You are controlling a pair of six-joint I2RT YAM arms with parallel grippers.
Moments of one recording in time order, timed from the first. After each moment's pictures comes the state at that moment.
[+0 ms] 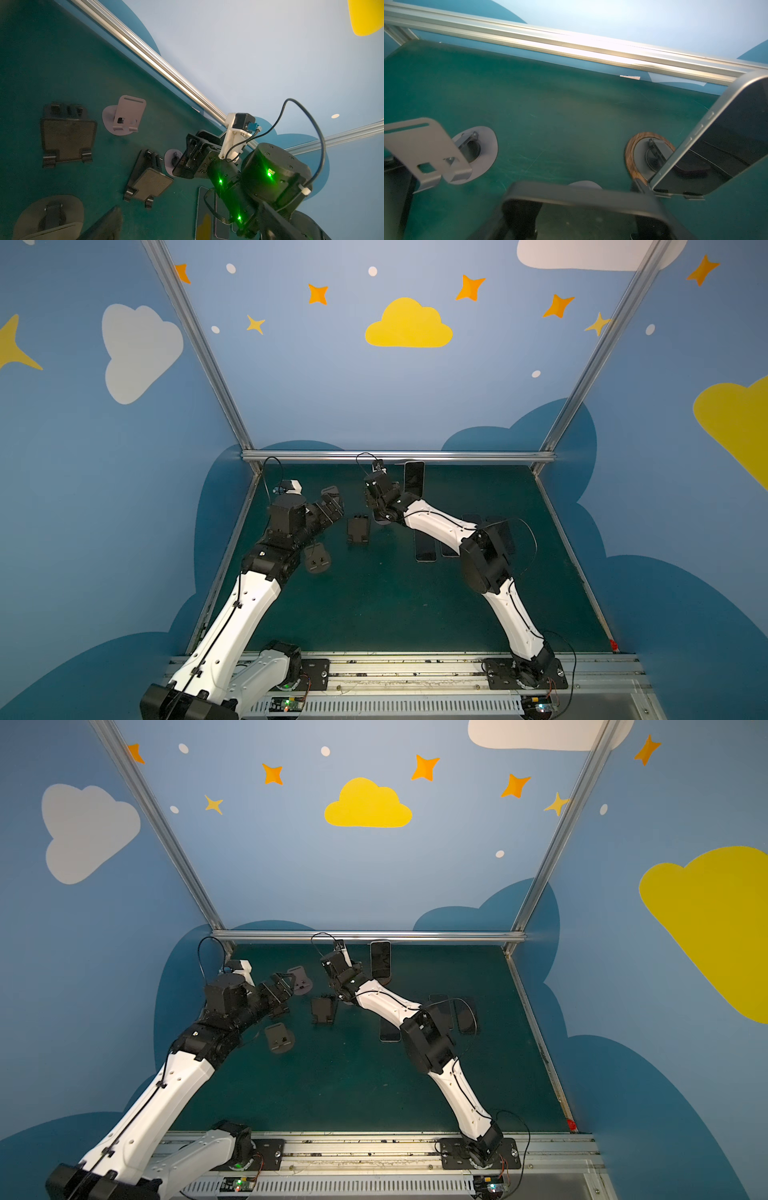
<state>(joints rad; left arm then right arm) -0.24 1.01 0.95 -0.36 0.03 -0.81 0.83 2.36 2.04 -0.31 0.49 0.28</state>
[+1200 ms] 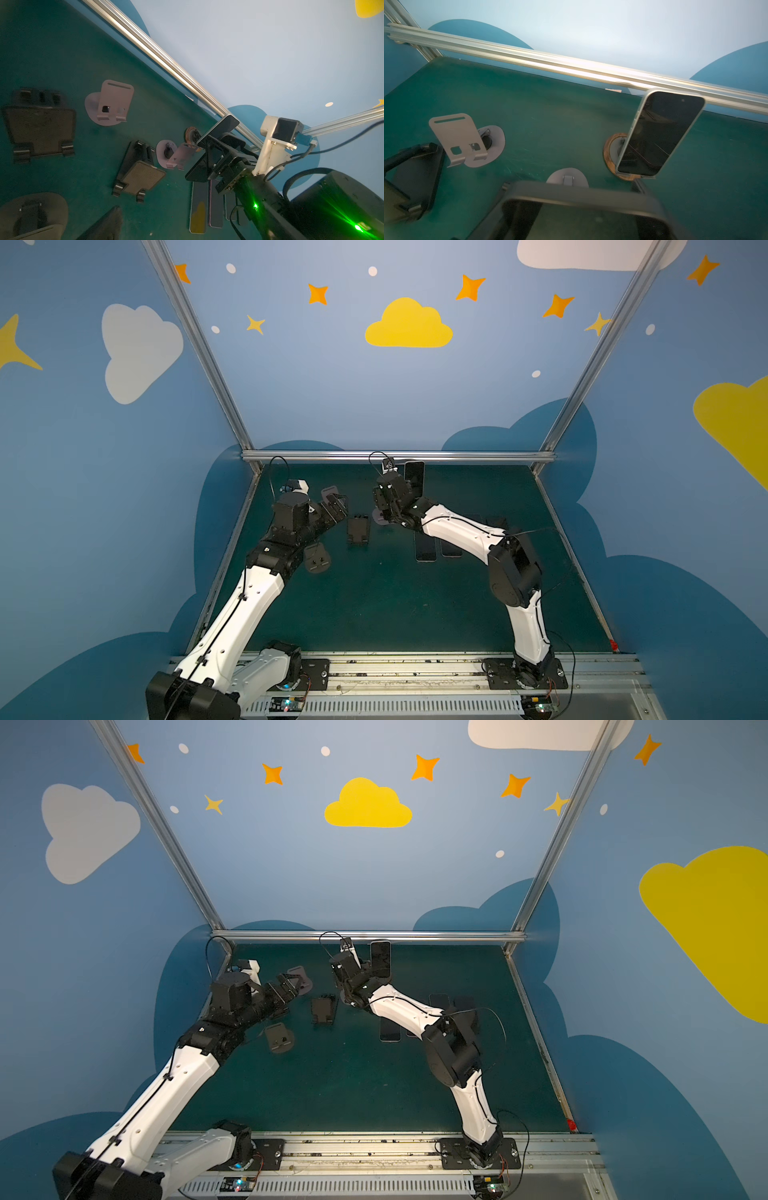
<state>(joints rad) -0.24 1.07 0.94 -0.32 0.13 -0.82 0.84 2.06 1.70 -0.17 0.52 0.23</state>
